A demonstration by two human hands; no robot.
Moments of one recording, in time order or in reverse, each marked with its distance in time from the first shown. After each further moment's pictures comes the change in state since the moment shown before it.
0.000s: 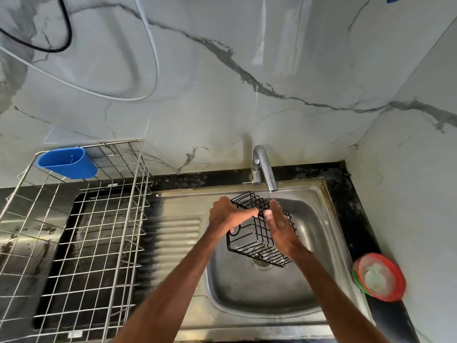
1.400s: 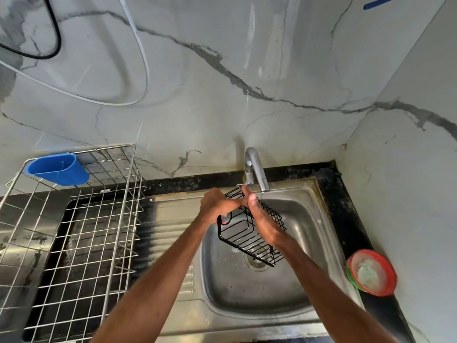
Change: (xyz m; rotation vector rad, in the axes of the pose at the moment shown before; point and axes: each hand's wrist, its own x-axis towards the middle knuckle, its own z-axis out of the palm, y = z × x) left_hand 0.023 0.012 -0.017 0.032 -0.030 -0.028; right_hand 0.002 -0.076 0.001 0.292 -0.104 -0.104
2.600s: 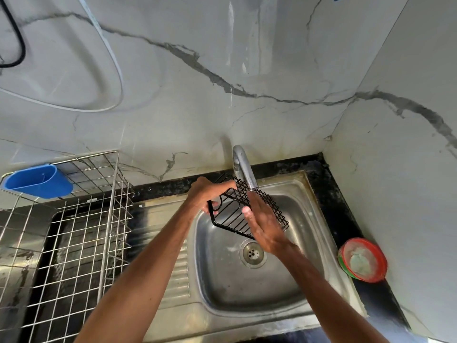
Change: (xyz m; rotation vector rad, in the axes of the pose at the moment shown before) left_hand 0.008 0.028 -0.023 -0.133 -0.078 -0.056; right_hand -0.027 0.022 -0.008 -0.553 0.238 -0.085
